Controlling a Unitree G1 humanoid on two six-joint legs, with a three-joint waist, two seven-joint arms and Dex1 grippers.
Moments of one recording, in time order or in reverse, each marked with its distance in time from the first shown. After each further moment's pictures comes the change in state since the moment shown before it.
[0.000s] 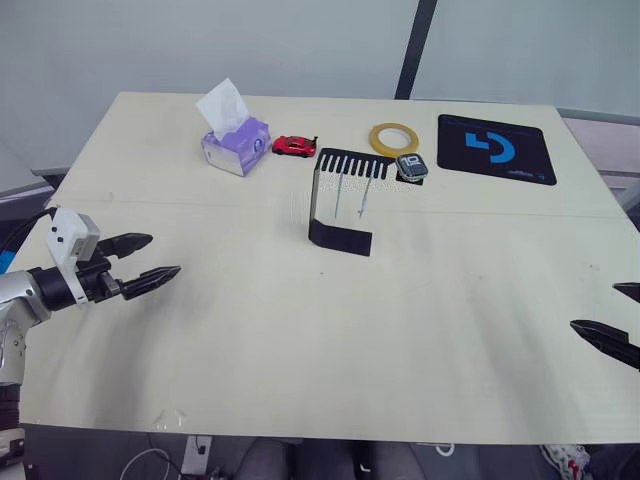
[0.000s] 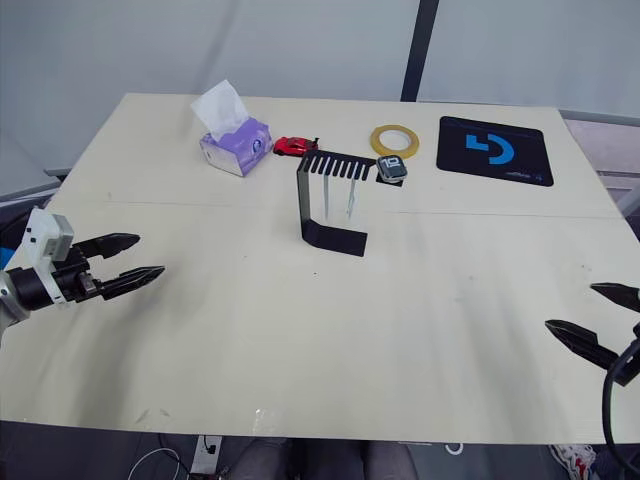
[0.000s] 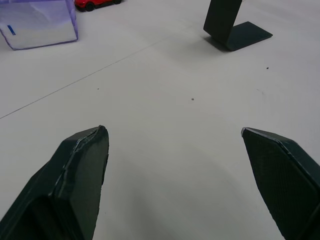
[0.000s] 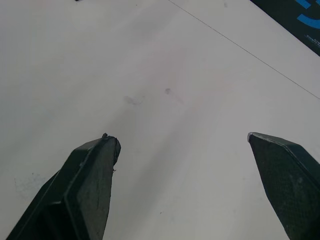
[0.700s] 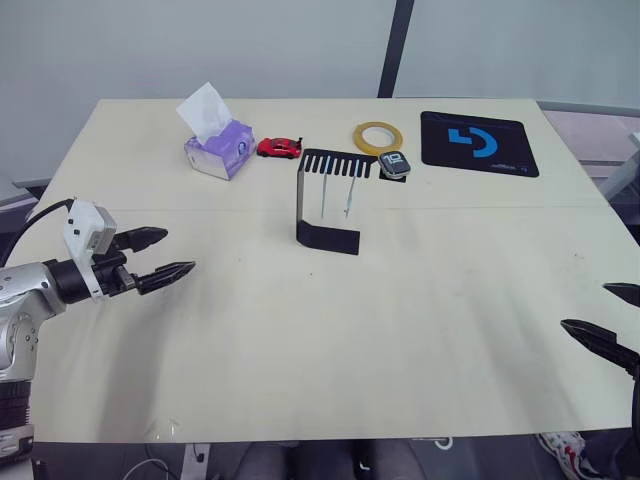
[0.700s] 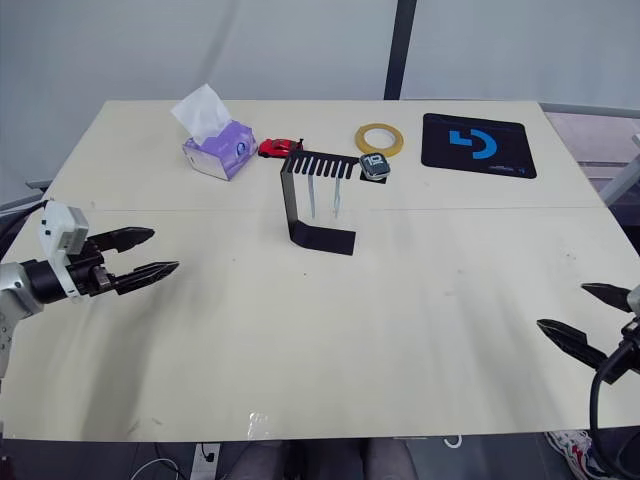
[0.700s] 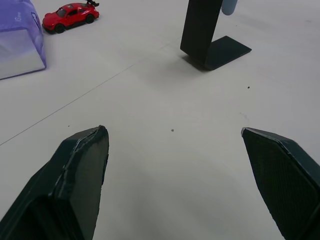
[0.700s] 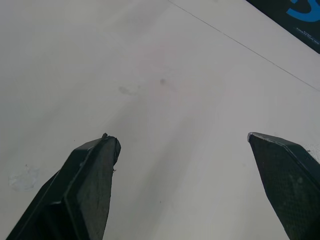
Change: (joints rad) left arm -0.027 -0.030 -0.030 -0.110 -0.012 0.087 0.041; right arm -0.031 0.039 0.059 0.010 -0.009 -0.065 -0.040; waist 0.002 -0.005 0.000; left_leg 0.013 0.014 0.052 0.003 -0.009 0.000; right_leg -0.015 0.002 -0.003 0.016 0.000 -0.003
